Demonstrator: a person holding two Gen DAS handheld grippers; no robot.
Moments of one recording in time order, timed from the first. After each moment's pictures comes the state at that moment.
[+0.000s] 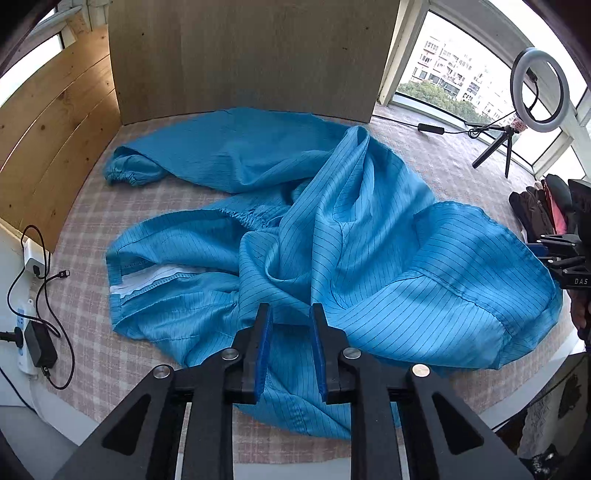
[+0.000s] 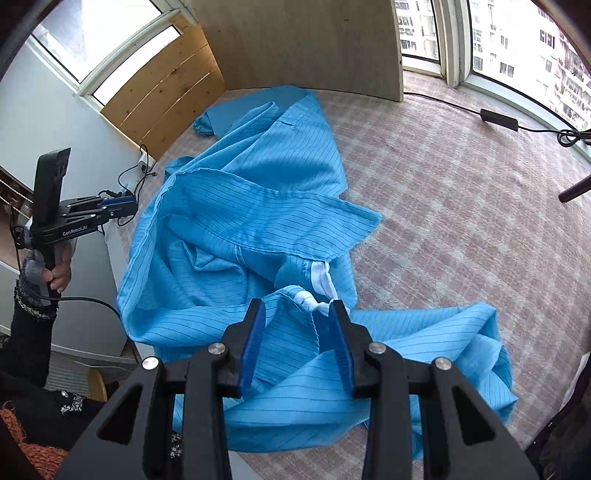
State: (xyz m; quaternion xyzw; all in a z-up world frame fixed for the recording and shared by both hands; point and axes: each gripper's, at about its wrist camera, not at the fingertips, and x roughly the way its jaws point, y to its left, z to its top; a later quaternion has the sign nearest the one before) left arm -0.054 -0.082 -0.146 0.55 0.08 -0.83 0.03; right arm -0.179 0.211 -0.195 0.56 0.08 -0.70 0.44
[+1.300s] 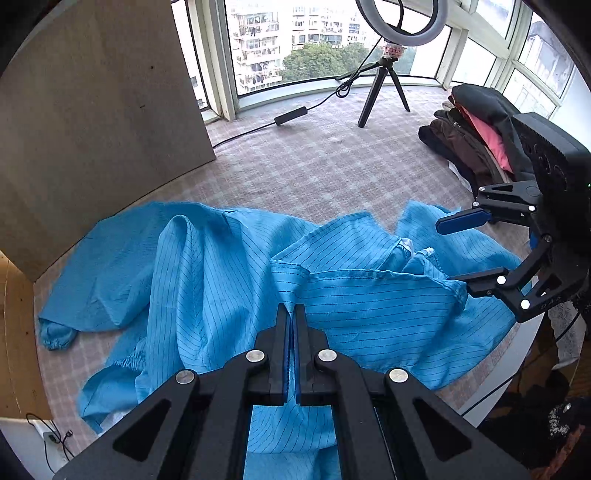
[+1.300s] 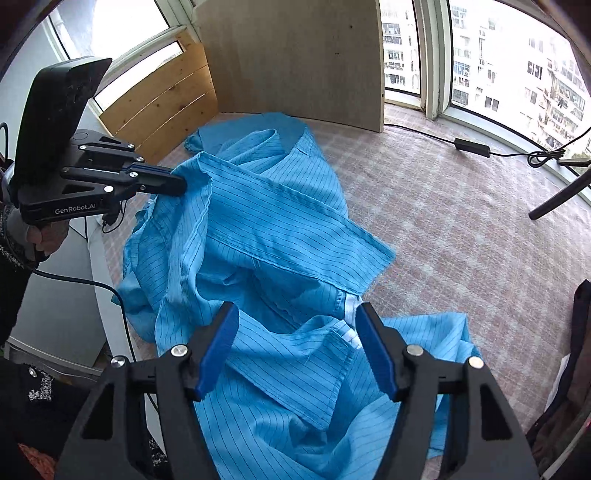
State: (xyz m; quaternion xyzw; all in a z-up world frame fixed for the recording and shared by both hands) left arm -0.145 0.031 -0.126 0.54 -0.07 -0.83 -0.14; right arm -0.161 0.232 -0.172 0.49 0.08 -0.75 0.43
